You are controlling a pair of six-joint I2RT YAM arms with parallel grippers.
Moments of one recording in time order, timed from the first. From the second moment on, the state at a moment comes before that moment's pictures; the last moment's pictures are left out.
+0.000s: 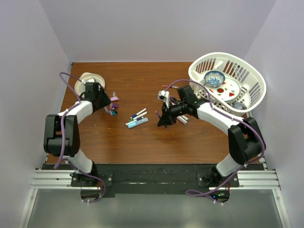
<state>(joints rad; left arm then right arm) -0.02 1.65 0.95 -0.11 -0.08 -0.49 0.50 1.60 1.06 -0.35 -0.89 -0.26</state>
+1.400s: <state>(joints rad) -0.13 0.98 0.75 -0.19 0.28 -0.17 0.41 2.02 1.52 -0.82 -0.15 -0.69</state>
